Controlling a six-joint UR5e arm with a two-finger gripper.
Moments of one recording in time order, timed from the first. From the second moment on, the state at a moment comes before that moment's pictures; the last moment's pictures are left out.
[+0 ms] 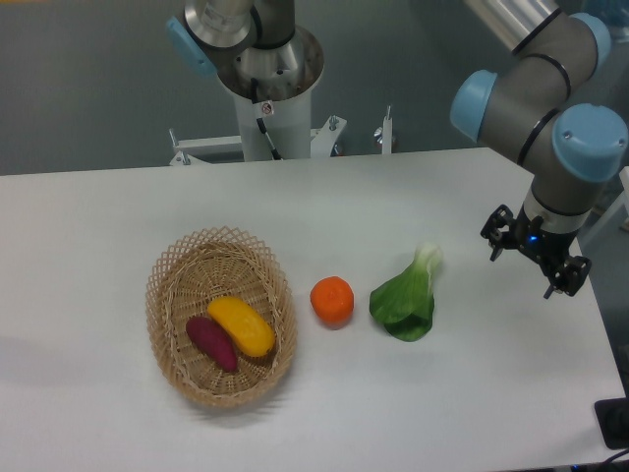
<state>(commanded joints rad) 2.75 -2.07 -1.40 -1.14 1.55 1.55</state>
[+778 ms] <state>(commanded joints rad) 2.61 -2.06 -1.44 -1.17 1.52 1.28</state>
